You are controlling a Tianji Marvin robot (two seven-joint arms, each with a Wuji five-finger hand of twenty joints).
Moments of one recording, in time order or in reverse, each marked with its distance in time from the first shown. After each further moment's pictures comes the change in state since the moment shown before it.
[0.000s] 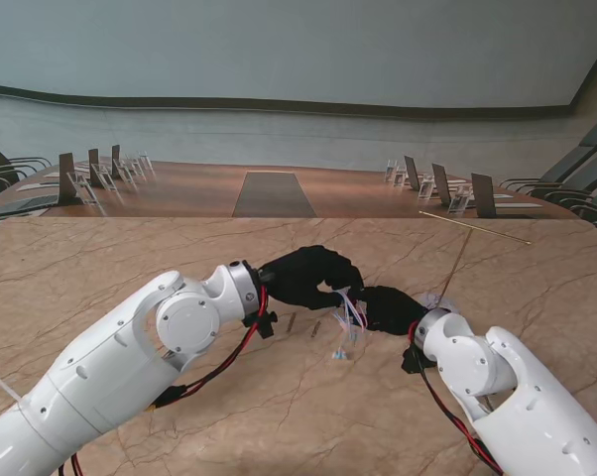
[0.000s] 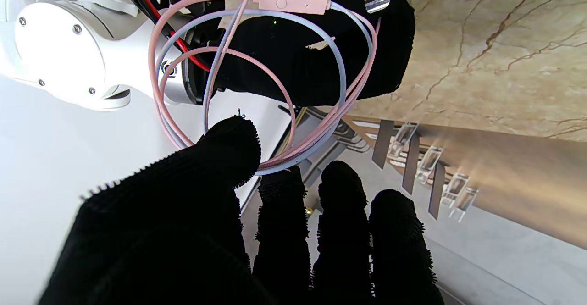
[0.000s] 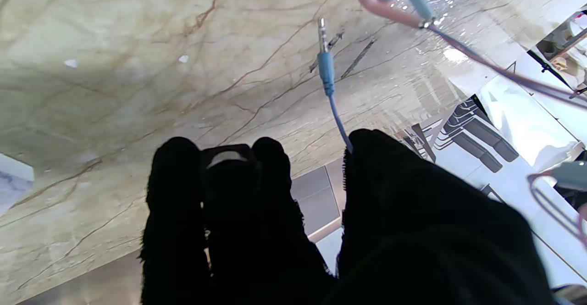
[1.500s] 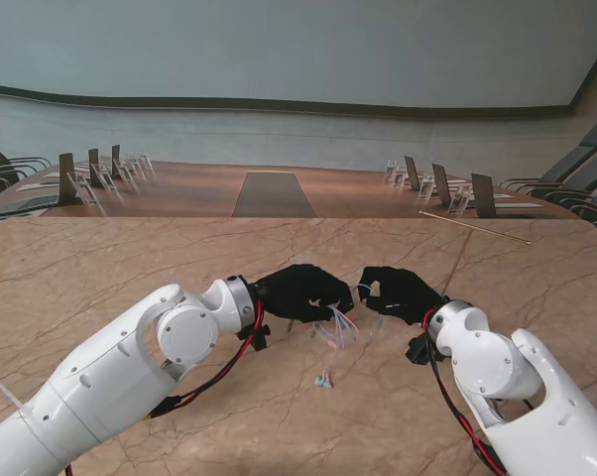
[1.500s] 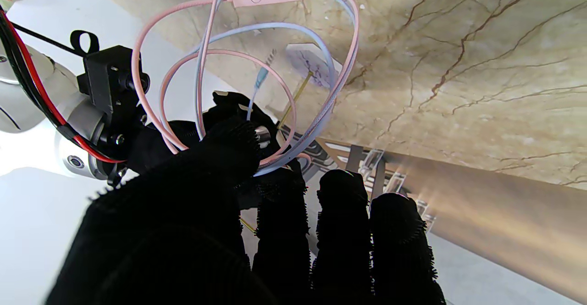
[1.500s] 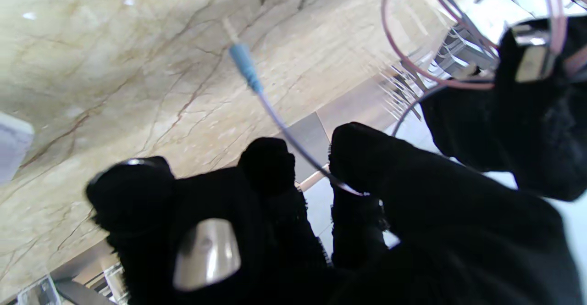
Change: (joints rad) left arm 0.022 0.007 0.018 0.054 0.034 0.022 0.008; right arm -0.105 -0.015 0.120 -0.193 0.106 0.132 -0.020; left_hand 0.022 0.020 -0.052 0.001 -0.014 -0.002 0.000 0.004 0.069 0.000 0.009 -0.009 0.062 0.005 0.121 0.058 0.060 0.010 0.063 0.028; right_hand -0.044 -0.175 0.309 0.082 0.112 0.133 0.017 0.227 0.334 -0.028 0.052 0.026 0.361 0.041 0.246 -0.196 0.473 0.195 0.167 -0.073
